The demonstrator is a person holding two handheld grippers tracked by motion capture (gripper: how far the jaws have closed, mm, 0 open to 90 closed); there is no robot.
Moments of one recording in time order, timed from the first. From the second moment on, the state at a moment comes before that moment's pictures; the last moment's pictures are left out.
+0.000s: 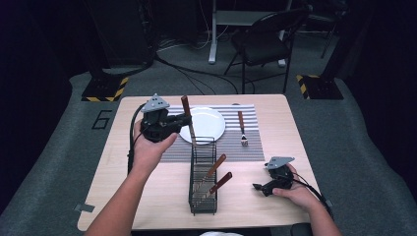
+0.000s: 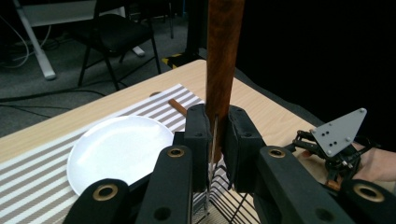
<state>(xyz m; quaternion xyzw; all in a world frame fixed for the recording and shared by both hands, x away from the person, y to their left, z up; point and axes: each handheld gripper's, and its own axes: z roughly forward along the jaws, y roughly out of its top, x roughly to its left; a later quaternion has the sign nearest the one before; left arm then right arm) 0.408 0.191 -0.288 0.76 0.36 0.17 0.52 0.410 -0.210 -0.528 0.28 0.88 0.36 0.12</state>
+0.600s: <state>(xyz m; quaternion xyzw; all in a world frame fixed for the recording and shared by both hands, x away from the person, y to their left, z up) 0.426 0.231 -0.290 0.74 0.40 0.21 0.50 0.410 -0.210 -0.528 0.28 0.88 0.36 0.12</state>
